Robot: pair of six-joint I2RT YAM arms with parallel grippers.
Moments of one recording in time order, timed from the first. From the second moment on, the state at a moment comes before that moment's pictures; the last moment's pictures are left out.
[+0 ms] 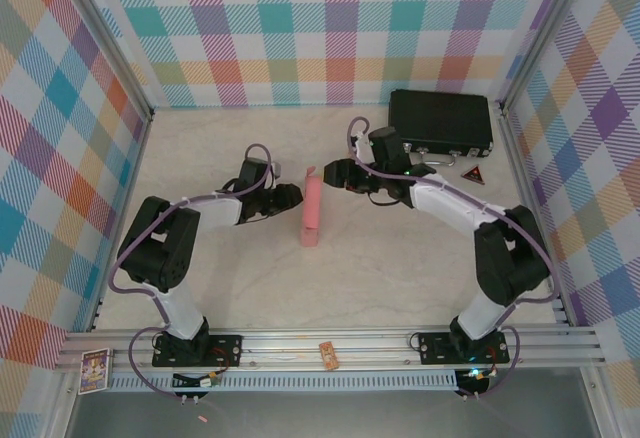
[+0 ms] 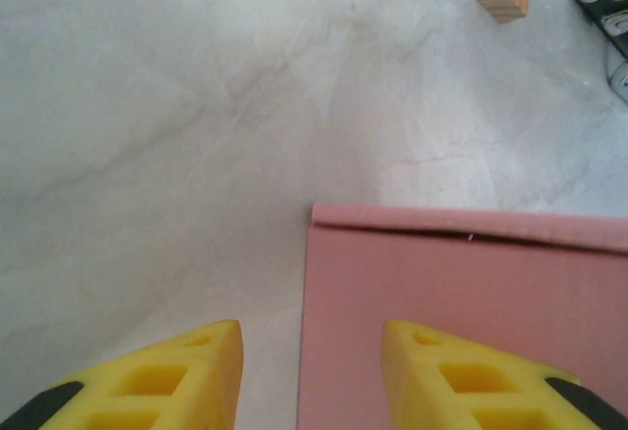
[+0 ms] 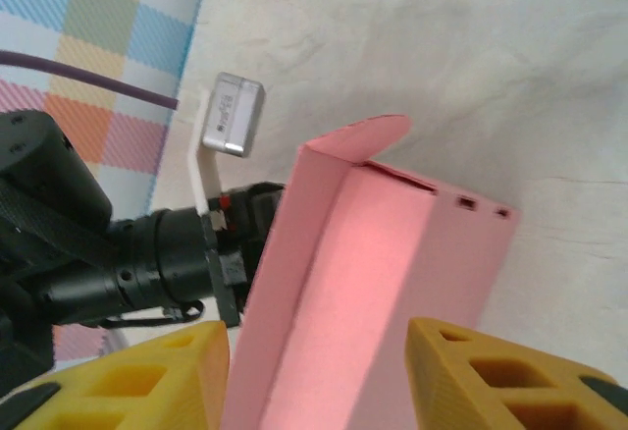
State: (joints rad) left arm -0.35 1.78 0.93 0.04 0.36 -0.67; right arm 0.52 1.64 1.15 -0.16 -0.50 0.62
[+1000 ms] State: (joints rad) left arm -0.34 2.01 1.22 -0.06 0.45 -0.58; right arm 0.60 1.54 0.86 0.04 -0.38 0.75
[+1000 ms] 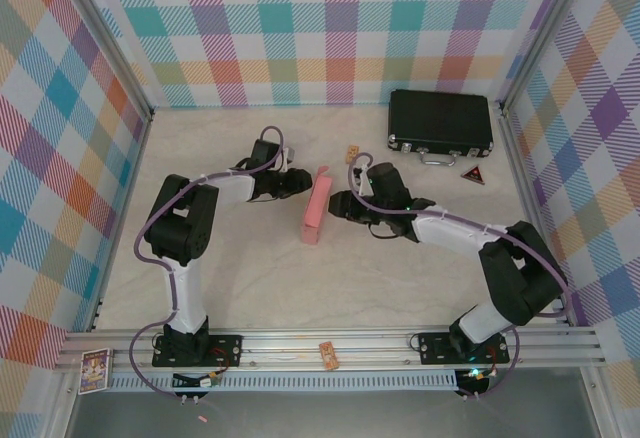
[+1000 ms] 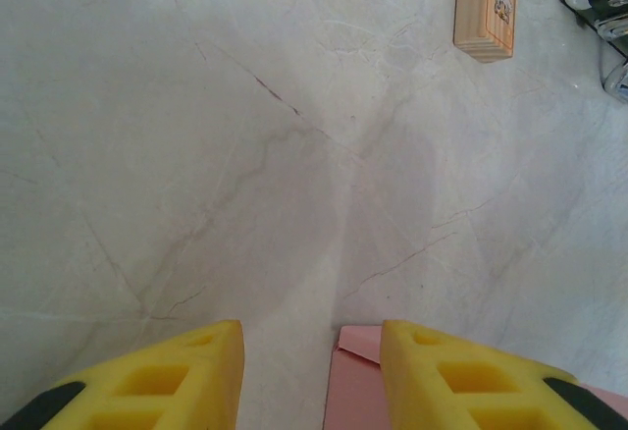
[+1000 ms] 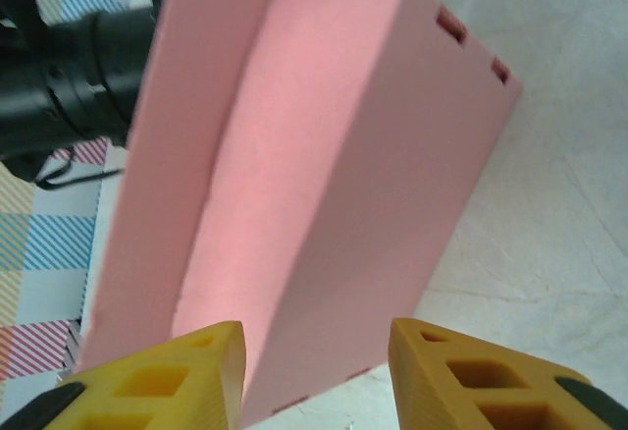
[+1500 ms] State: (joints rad) left arm -0.34 2.01 1.22 -0.06 0.47 -0.58; right arm 0.59 1.70 0.99 0.05 -0.45 0.76
